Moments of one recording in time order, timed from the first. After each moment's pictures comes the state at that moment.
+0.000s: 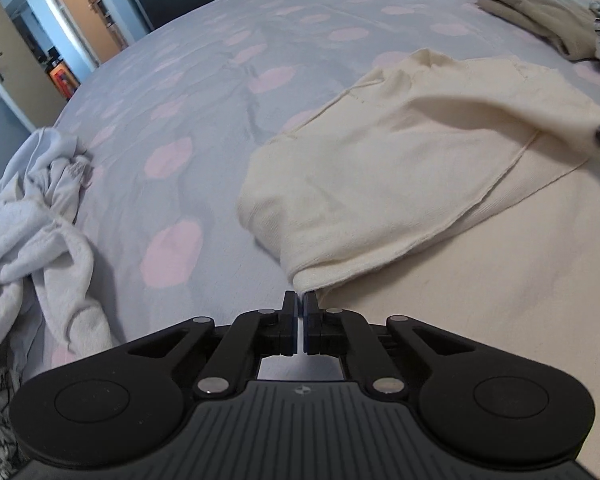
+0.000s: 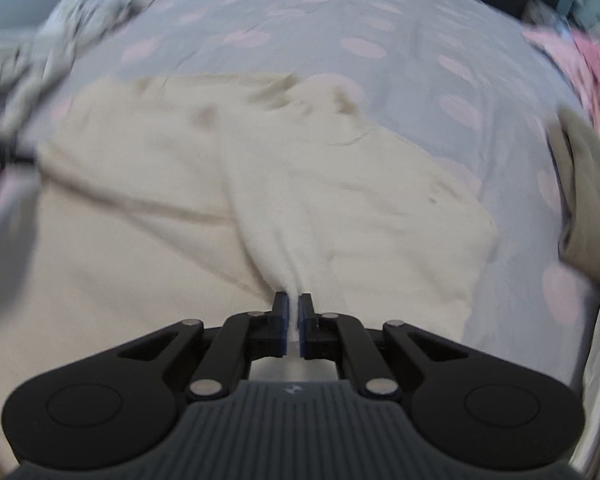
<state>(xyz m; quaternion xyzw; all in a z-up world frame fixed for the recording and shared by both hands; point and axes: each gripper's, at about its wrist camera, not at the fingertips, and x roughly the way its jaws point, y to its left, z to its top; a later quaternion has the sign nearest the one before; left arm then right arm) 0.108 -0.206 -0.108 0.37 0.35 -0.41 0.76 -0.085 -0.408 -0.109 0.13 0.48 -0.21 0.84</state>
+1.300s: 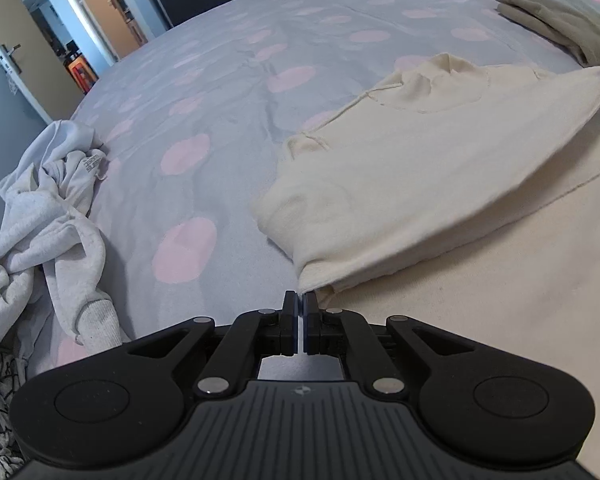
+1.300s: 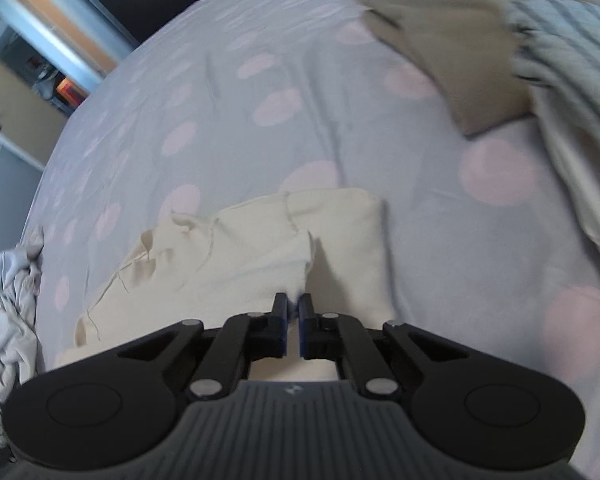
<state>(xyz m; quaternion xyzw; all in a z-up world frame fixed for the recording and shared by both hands) 0.108 -0.205 -0.105 0.36 0.34 -0.40 0.77 -0.139 -0.507 -0.103 0.43 0.34 -0.37 0.75</state>
